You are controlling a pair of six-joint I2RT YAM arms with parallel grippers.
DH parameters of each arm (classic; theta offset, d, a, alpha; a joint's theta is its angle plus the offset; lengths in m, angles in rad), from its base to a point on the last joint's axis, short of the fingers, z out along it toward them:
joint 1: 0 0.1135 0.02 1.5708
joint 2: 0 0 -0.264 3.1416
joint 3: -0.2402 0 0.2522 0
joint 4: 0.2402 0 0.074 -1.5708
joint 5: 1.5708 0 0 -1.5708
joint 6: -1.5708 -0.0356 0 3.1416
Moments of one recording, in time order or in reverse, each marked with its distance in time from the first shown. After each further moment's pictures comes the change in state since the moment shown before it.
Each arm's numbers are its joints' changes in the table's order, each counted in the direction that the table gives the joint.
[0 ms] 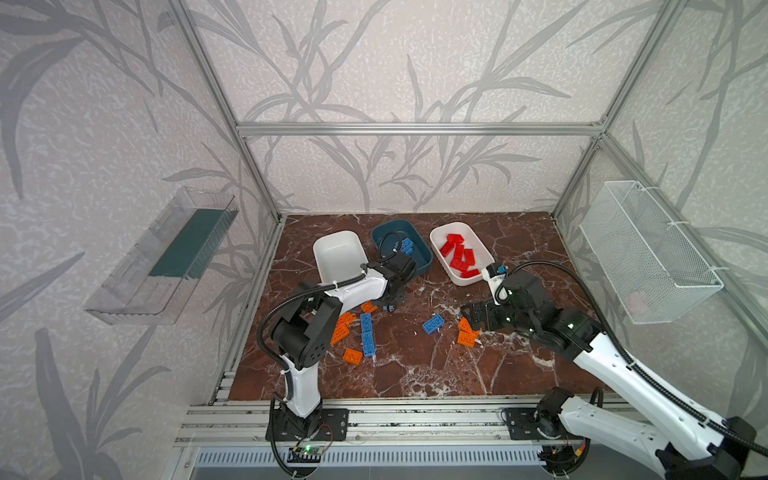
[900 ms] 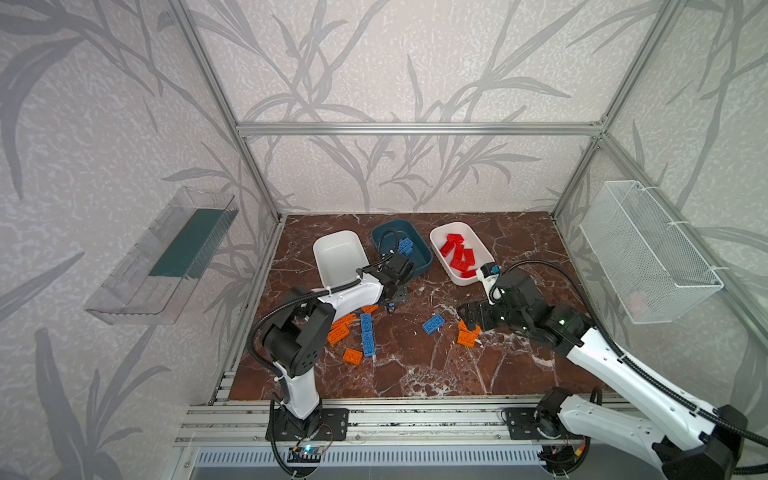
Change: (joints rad) left arm -0.003 0.045 0.111 -0.171 0.001 -0.027; right arm 0.030 -0.055 0.000 -0.017 0.009 -0.008
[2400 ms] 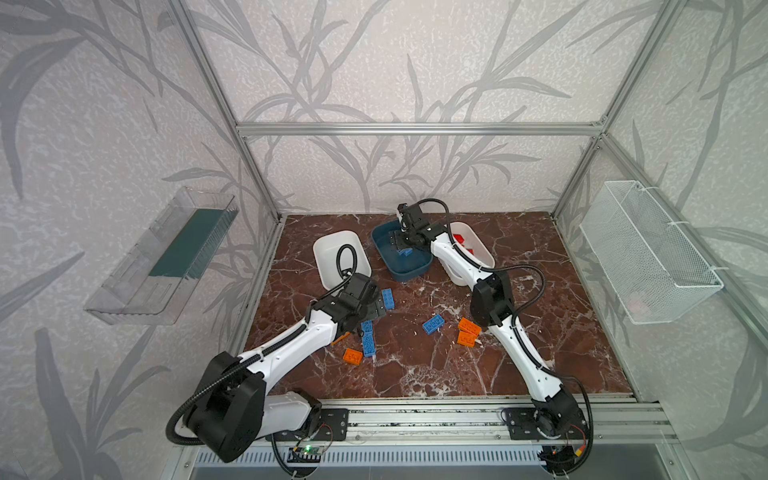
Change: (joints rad) left arm 0.084 0.538 0.410 -0.050 0.050 0.068; right arm -0.071 -1.713 -1.747 0.008 -0.002 0.138
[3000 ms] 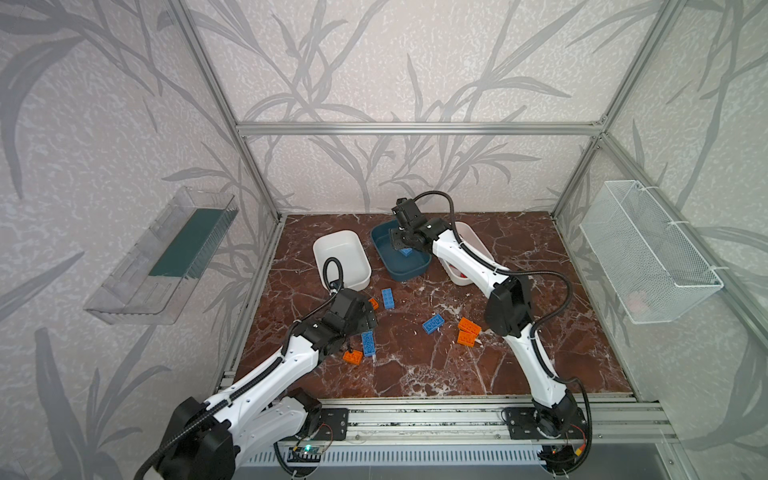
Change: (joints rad) left arm -0.016 0.229 0.142 0.026 -0.030 0.025; right arm 0.079 0.209 0.163 0.076 0.193 -0.079
